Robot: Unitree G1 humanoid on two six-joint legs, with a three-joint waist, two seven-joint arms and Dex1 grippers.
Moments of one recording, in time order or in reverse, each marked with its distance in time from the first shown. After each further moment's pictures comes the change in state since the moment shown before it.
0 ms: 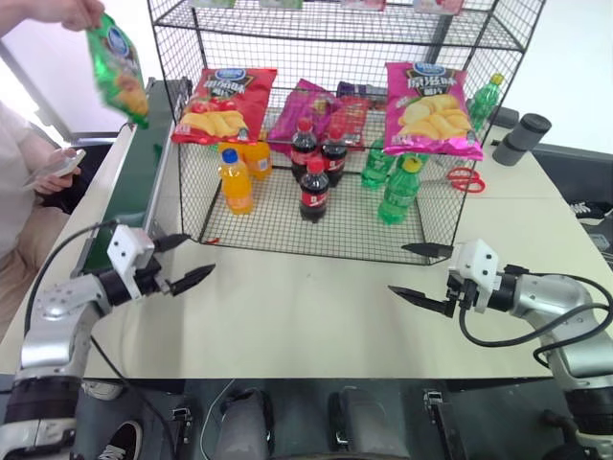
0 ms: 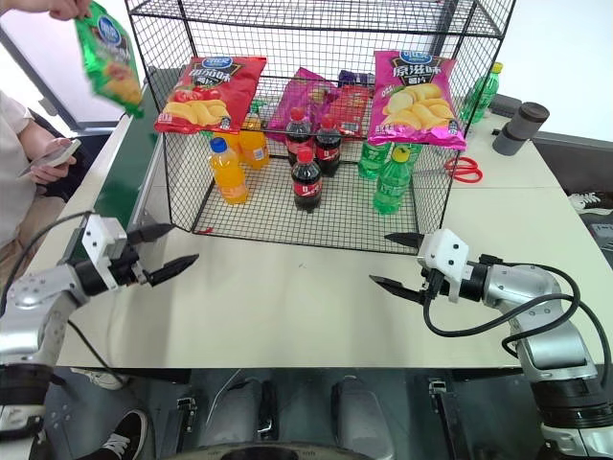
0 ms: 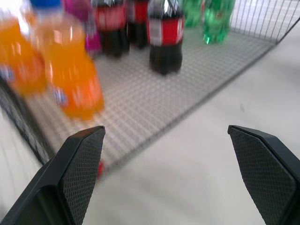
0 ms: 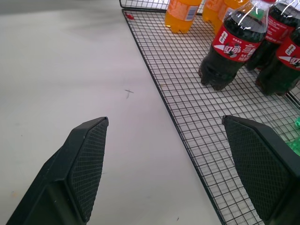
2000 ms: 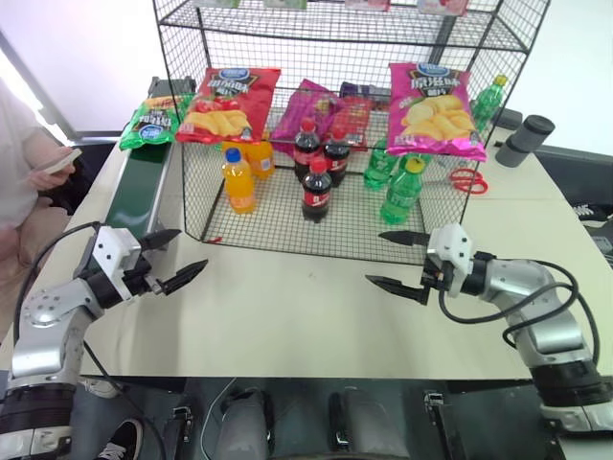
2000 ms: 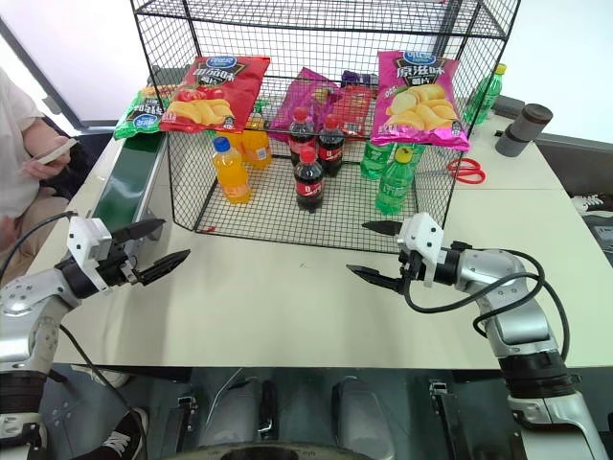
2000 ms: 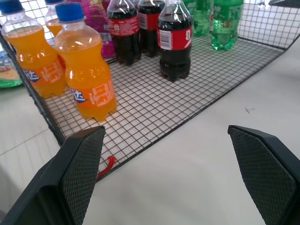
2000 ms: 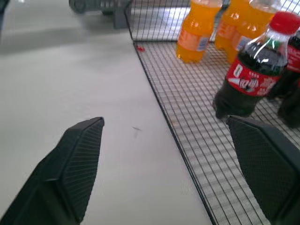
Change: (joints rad) left arm 0.001 -0.007 0.065 -0.015 -0.031 -0.039 0.036; right arm -0.186 0.128 0.085 0.103 0.037 0.046 0.018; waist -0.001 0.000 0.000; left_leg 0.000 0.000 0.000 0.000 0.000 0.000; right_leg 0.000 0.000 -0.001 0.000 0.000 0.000
